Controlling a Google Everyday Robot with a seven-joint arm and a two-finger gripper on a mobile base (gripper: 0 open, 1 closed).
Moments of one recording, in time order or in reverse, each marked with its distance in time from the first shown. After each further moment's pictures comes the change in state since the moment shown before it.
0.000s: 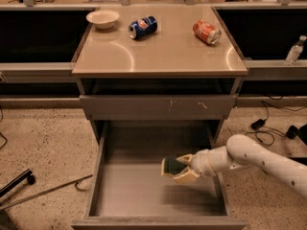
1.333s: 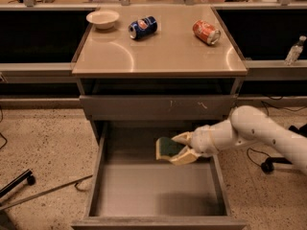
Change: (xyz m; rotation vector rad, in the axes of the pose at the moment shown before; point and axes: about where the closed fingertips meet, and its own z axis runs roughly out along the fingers) arm -0.112 0.010 -0.062 -0.012 -0.029 -0.157
